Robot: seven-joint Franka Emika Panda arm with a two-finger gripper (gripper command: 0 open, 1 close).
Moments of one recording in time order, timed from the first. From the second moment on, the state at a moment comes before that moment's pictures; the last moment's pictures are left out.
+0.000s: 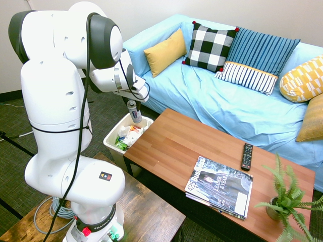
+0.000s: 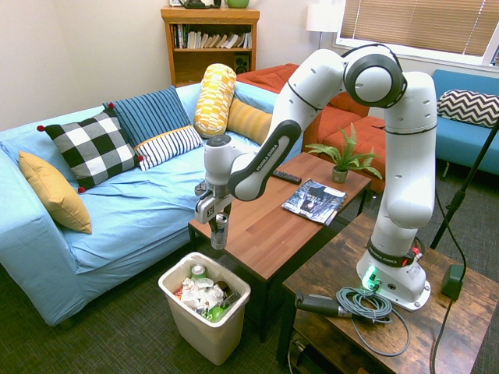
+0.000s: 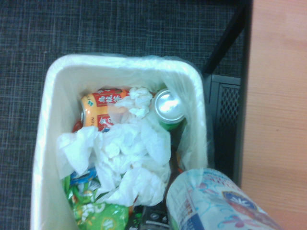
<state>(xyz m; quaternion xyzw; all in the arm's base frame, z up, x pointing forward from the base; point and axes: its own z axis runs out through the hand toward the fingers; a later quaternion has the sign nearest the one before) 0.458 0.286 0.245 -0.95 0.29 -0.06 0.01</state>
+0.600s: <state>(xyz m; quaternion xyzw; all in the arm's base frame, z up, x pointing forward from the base) 0.445 0.321 0.218 -0.96 0.26 -0.05 0.01</state>
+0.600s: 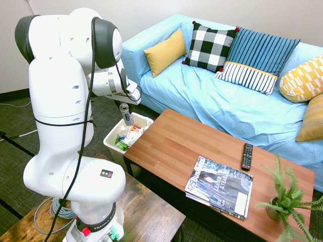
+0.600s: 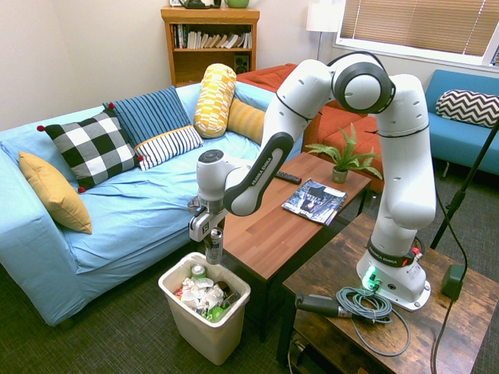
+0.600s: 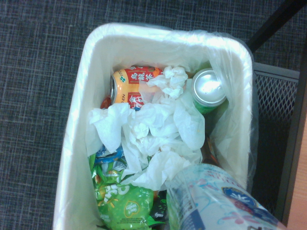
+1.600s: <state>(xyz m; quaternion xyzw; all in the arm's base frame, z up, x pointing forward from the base) 0.455 0.310 0.229 -0.96 0.27 -0.06 0.01</state>
